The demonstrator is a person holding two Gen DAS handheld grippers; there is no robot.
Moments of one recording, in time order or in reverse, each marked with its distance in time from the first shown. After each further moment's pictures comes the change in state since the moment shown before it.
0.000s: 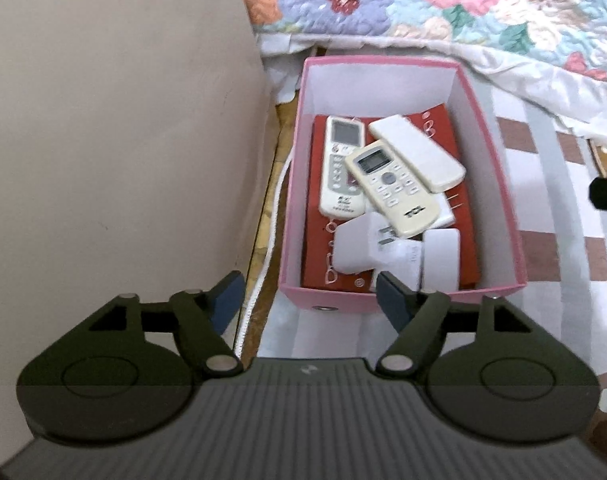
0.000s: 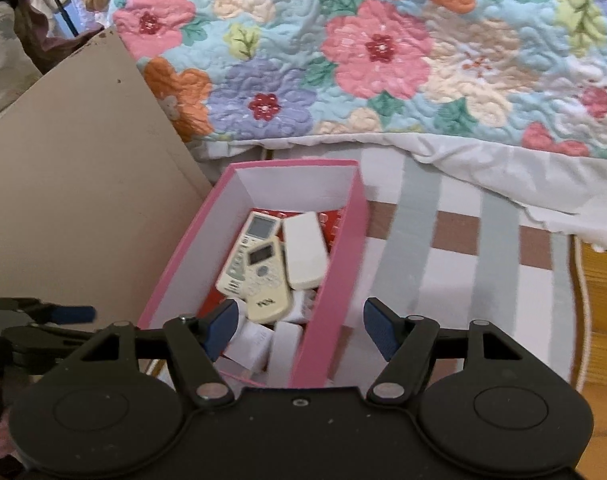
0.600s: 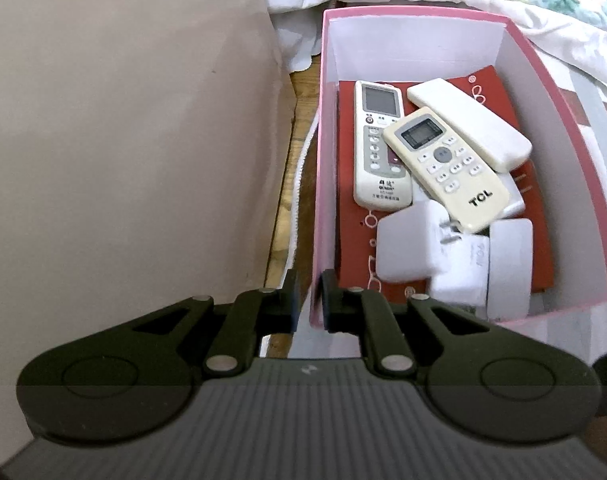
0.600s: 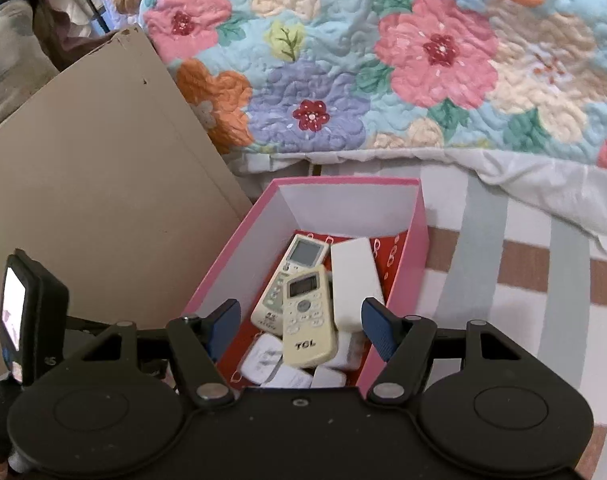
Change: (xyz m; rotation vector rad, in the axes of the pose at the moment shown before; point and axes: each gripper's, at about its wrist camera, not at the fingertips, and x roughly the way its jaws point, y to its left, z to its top) left arm 0.084 0.014 0.003 0.037 0.063 0.065; right arm 0.055 0.008 0.014 -0.036 -0.055 0.165
